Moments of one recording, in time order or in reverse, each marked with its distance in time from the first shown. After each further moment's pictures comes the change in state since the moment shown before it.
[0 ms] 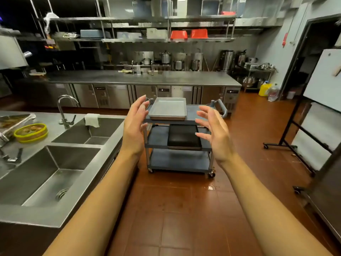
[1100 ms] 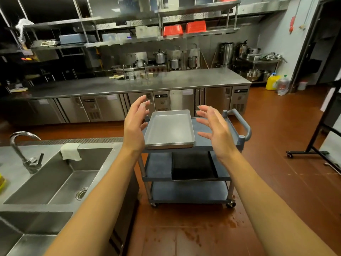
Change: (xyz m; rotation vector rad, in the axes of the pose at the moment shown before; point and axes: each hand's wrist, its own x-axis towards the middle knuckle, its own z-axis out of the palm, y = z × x) left_hand 0.411 -0.252 0.058 0.102 -0.026 -0.076; right_hand 0.434 0.195 0.007 -0.002 0.067 0.052
